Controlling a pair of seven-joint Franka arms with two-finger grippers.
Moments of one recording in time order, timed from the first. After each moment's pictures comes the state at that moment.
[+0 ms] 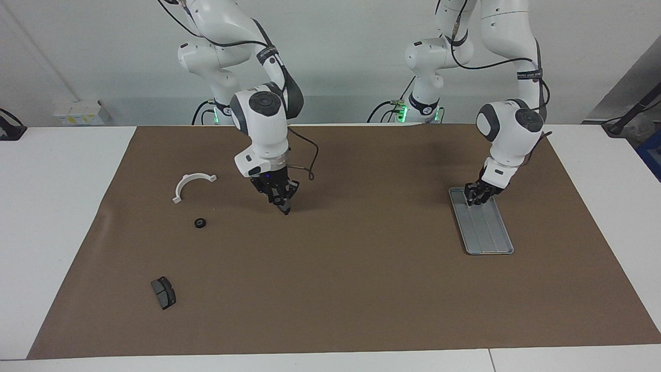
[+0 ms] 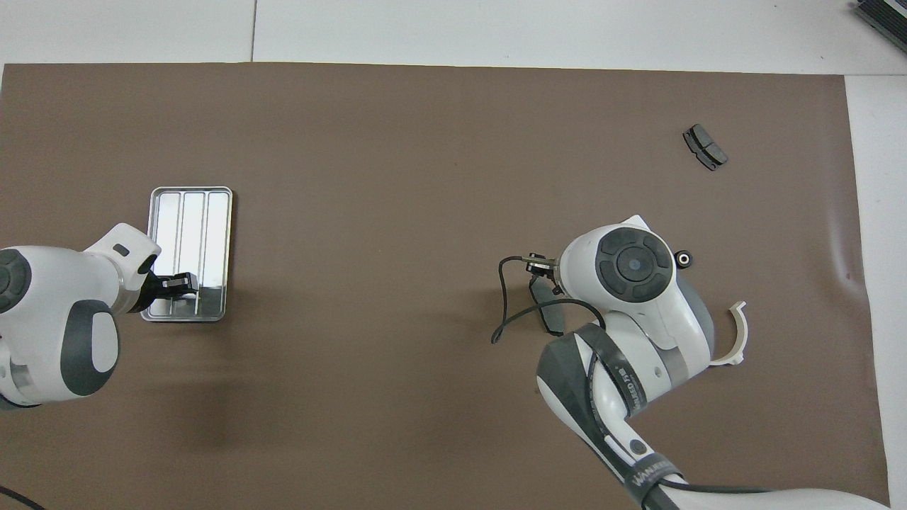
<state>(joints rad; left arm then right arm) 0.08 0.07 -0.03 -2.38 -0.02 2.52 -0.05 0.34 0.12 0.06 -2.14 -0.12 2.29 0.75</state>
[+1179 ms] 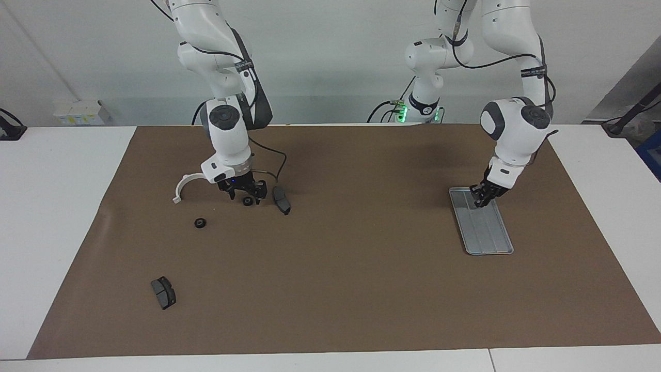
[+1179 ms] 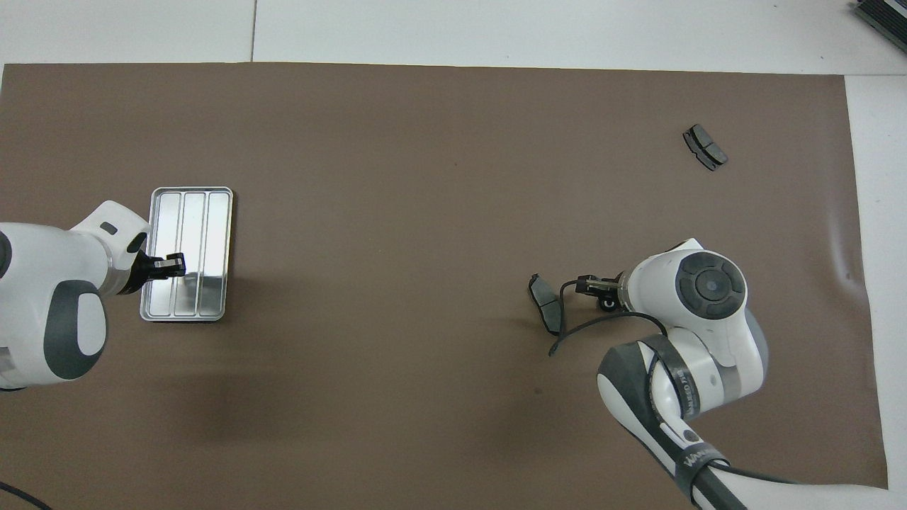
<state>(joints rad) 0.07 0.07 -0.04 -2.26 -0.02 2.43 -0.11 0.19 0.08 0.06 -2.32 -0.10 2.44 0.56</state>
